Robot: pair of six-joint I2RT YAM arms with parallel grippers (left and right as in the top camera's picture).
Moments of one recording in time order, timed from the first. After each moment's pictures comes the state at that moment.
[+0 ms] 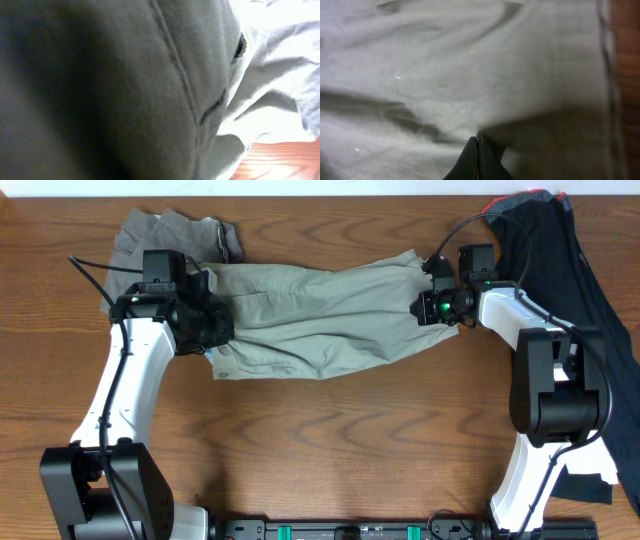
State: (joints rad) left arm 0.04 1.62 1.23 -0.85 0.31 -0.19; right arm 0.05 2.12 1.35 -0.36 -0.49 -0.05
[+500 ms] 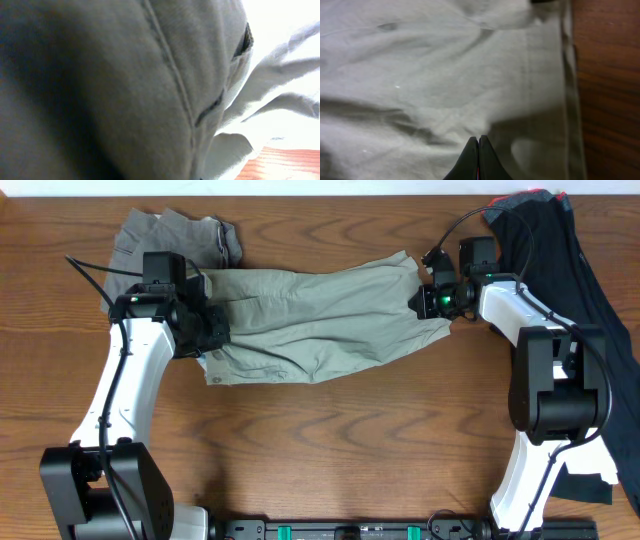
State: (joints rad) left arm 0.04 1.62 1.23 -0.88 0.22 -0.19; right arm 0.05 2.14 1.41 -0.41 -0.50 -0.03
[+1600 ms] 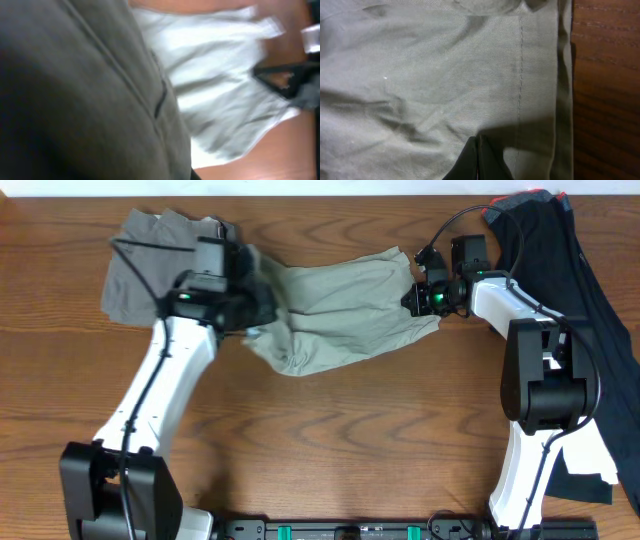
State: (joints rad) left arm -0.22 1.62 1.27 -0.60 0.26 -0.38; right arm 0.07 2.22 1.46 -0.40 -0.52 -0.03
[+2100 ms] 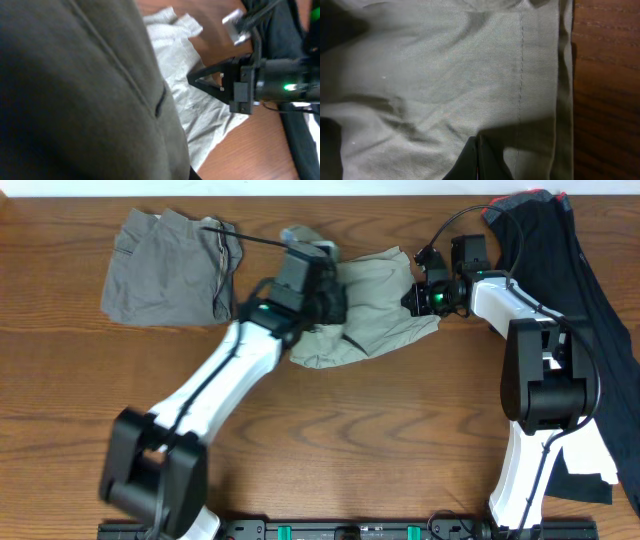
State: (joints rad) left arm -0.49 1.77 1.28 -0.29 0.18 -0.44; right arm 0.07 2.22 1.47 -0.40 -0.52 -0.03
